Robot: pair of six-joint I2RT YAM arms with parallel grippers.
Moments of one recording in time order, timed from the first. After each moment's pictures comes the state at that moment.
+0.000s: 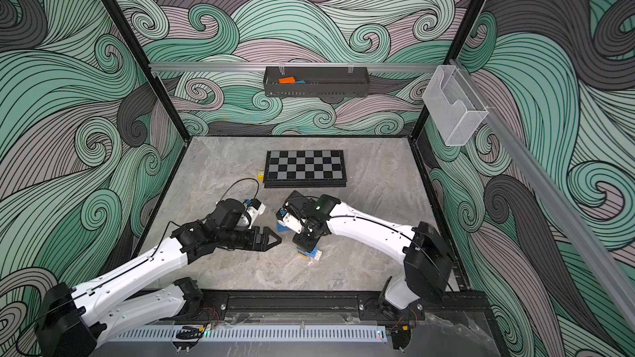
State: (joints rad) left arm -0.71 0.99 0.64 -0.49 0.41 -0.67; right arm 0.96 1.54 1.18 -1.01 -0.06 -0.06
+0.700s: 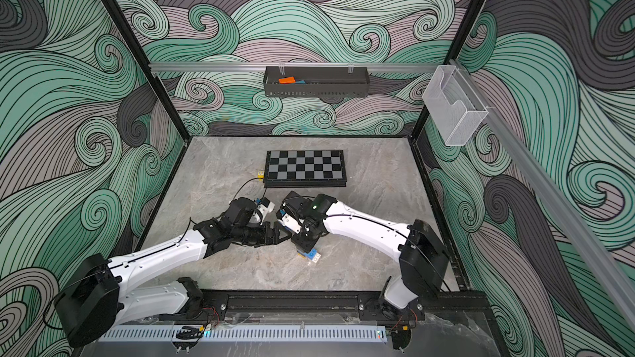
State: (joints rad) left arm -0.72 1.19 0.59 -0.19 0.45 -0.79; right arm 0.97 1.58 1.21 -1.03 -0.06 0.00
